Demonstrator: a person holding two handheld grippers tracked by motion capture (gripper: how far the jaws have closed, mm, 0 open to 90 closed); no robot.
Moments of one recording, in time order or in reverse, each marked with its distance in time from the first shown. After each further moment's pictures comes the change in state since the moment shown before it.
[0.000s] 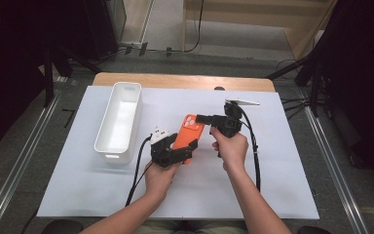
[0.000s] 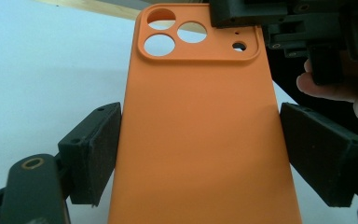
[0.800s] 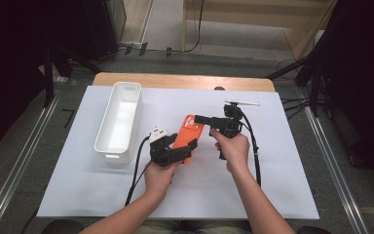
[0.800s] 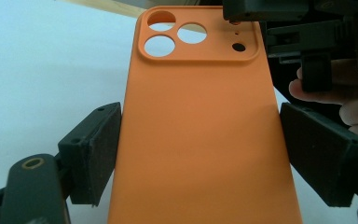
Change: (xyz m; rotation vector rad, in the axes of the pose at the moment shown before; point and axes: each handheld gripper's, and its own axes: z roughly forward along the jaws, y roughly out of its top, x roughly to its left) left arm 0.003 0.002 -0.001 0.009 -0.017 -0.034; right arm -0.001 -0.004 -0.001 -0.025 -0.011 -0.106
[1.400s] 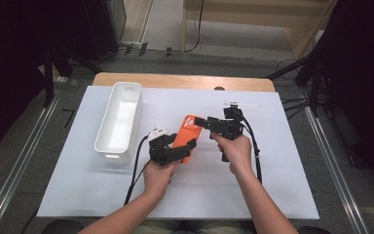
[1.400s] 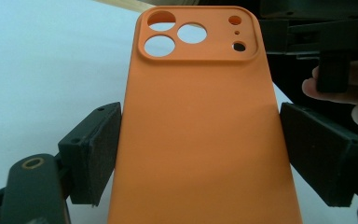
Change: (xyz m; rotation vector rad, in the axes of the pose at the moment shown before) left arm 0.005 0.001 0.002 0.018 -0.015 -0.019; right arm 0.006 -0.007 -0.006 -0.045 -0.044 -0.137
